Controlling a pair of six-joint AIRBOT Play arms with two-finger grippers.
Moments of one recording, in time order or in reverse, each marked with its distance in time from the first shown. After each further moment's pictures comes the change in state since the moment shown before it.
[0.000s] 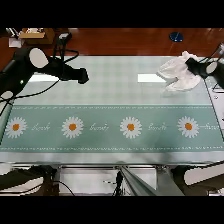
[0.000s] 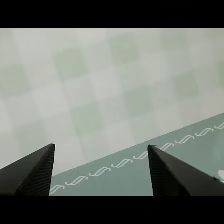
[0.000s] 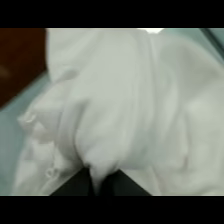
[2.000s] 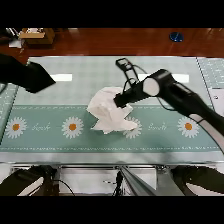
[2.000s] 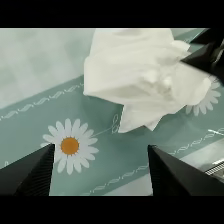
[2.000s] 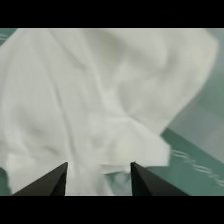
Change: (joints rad) left arm 0.001 0.375 0.158 0.032 -0.595 -0.019; right arm 0.845 0.357 -0.182 -0.052 0.607 -0.166
